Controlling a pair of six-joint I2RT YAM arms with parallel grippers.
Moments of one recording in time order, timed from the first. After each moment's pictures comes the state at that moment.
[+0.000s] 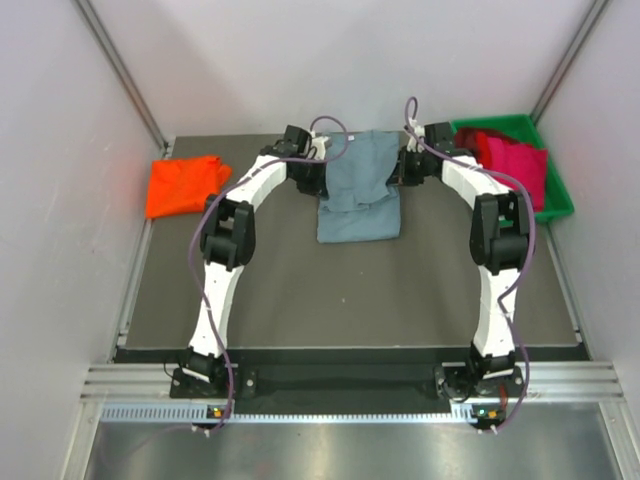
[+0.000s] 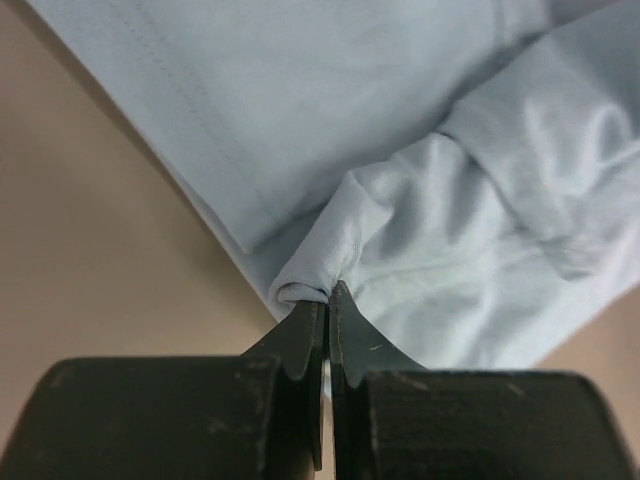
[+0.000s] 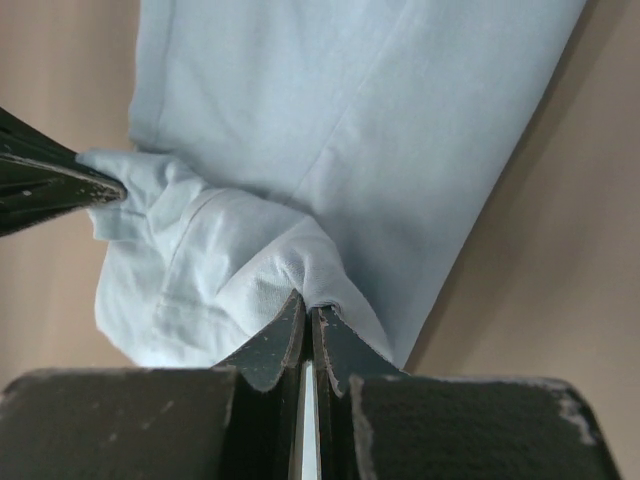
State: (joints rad) left arm -0.34 2.43 2.16 -0.69 0.46 -0.08; right arm 0.17 2.16 1.73 -0.40 -0.49 0.21
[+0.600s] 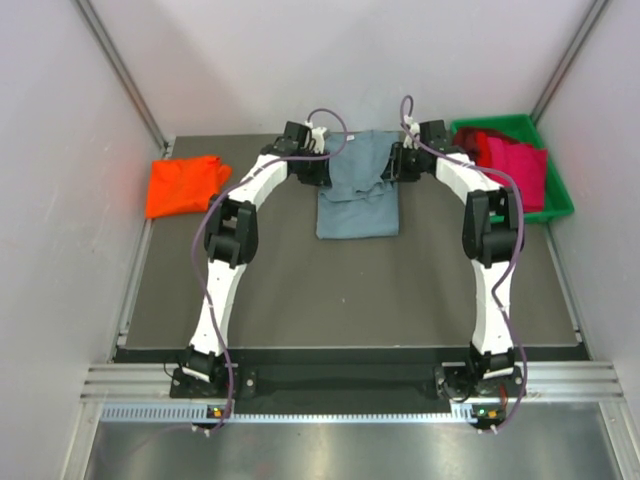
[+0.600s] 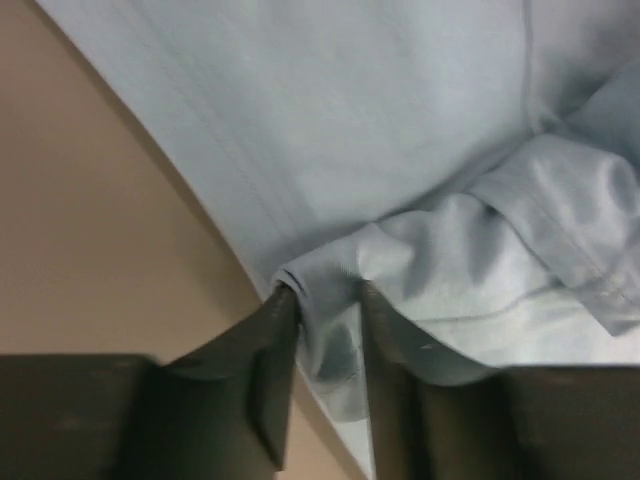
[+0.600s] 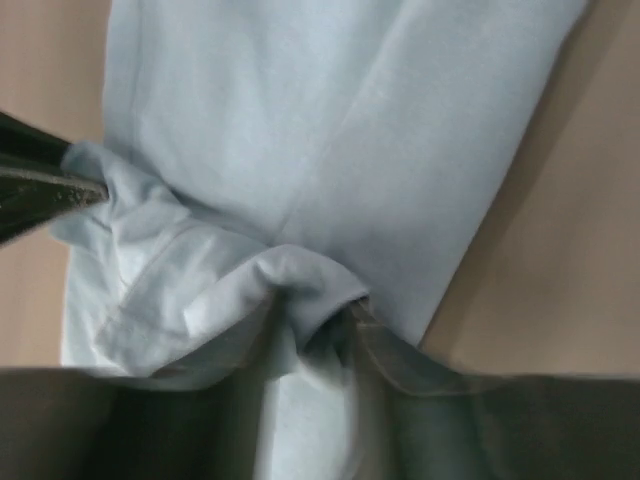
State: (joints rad) left arm -0.33 2.52 2.26 -0.59 0.40 -0.11; right arm 0.17 2.28 1.86 -0.39 -0.46 0.22
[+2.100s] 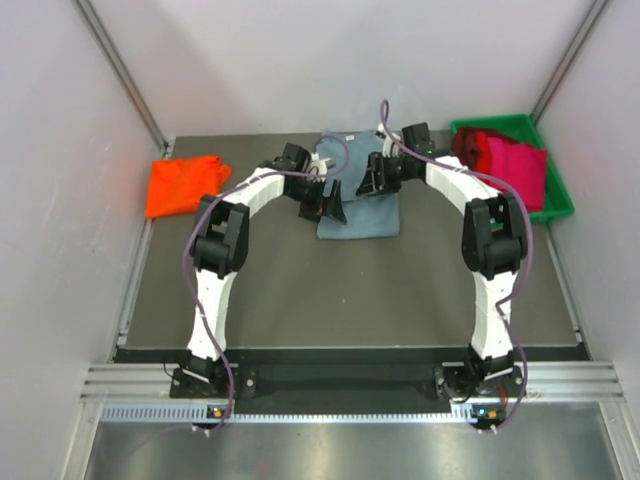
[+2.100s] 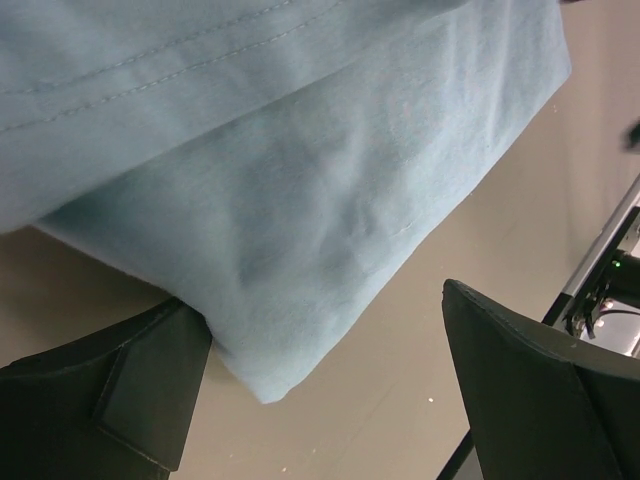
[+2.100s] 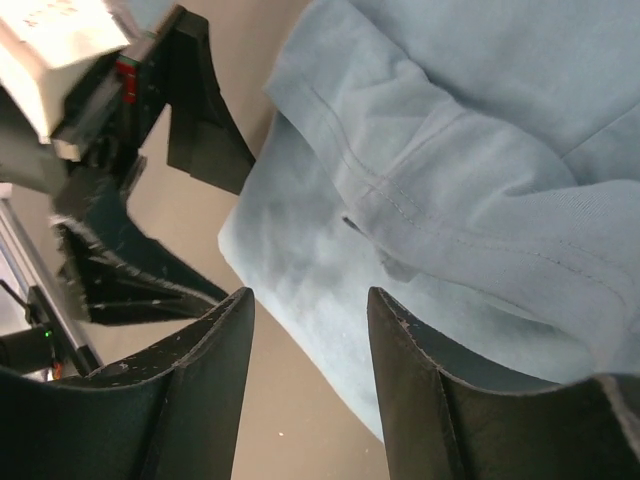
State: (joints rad) left arm -0.36 2.30 1.83 -0.63 0.71 -0.13; right arm 0.28 2.14 1.76 -0.49 -0.68 0.17
